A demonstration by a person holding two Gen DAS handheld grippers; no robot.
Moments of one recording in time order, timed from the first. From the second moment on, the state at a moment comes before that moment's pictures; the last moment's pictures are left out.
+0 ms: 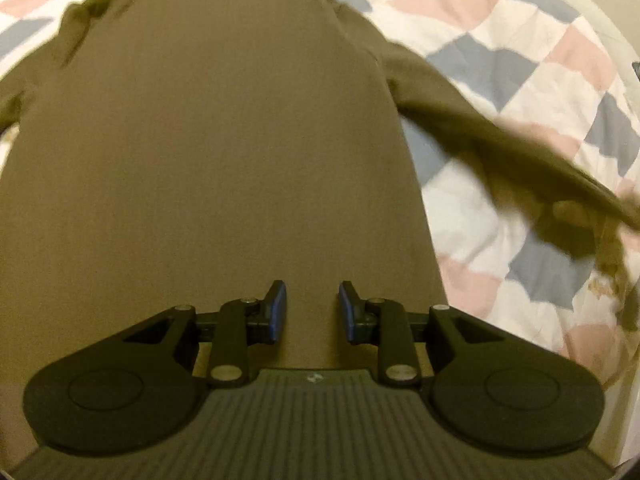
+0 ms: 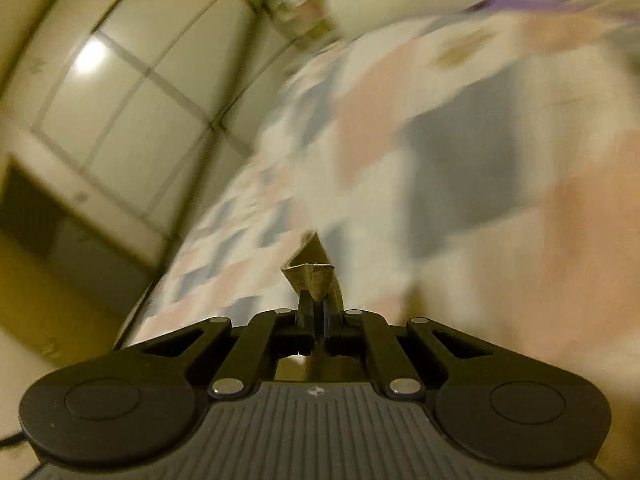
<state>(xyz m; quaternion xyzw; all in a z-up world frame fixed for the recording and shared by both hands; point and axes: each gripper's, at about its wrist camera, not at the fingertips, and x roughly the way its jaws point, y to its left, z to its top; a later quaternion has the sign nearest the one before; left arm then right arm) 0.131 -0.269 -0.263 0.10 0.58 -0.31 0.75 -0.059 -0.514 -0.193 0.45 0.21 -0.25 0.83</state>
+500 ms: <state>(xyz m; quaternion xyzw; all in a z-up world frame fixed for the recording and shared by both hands) 0.135 -0.217 -0.268 0.05 0.59 -0.34 0.73 -0.109 -0.458 -0.268 0.45 0.39 -0.40 0.70</state>
